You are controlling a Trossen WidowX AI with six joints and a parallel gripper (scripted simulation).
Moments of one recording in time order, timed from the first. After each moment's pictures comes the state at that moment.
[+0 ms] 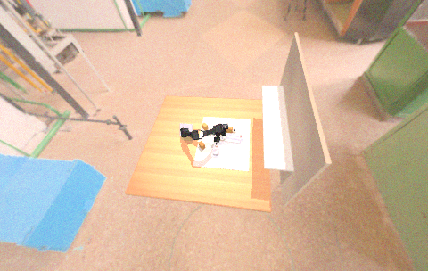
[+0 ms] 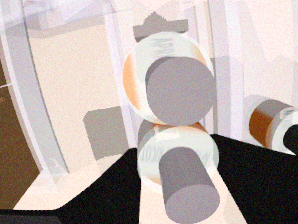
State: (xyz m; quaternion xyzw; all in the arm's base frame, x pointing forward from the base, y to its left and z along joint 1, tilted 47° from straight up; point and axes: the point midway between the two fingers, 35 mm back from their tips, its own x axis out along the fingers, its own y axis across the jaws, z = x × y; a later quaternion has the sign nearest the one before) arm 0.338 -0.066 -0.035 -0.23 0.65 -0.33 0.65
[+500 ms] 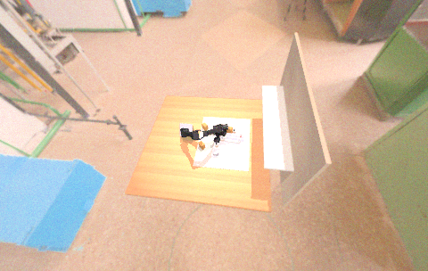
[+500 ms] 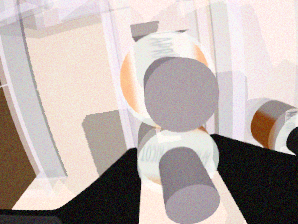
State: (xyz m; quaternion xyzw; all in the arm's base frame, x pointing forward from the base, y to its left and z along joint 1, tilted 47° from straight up) arm 0.337 -0.069 -0.038 -0.23 0.65 -0.33 0.65
